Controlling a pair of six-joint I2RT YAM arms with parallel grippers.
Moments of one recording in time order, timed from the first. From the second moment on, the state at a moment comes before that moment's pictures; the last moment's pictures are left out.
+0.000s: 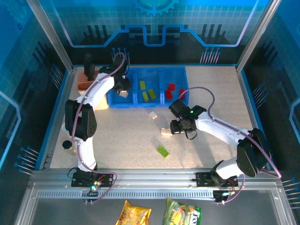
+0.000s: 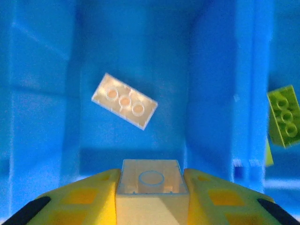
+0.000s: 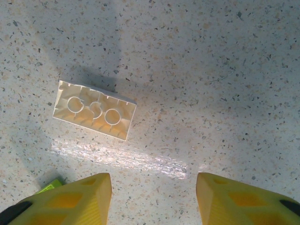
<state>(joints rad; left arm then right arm) -0.23 2.02 1.82 -0.92 -0.11 -0.38 0.67 1.44 1.01 -0.88 0.09 0.53</state>
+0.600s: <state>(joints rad) -0.18 2.37 2.13 -0.89 -0.11 -0.38 0.67 1.37 1.01 -0.88 0.09 0.53</state>
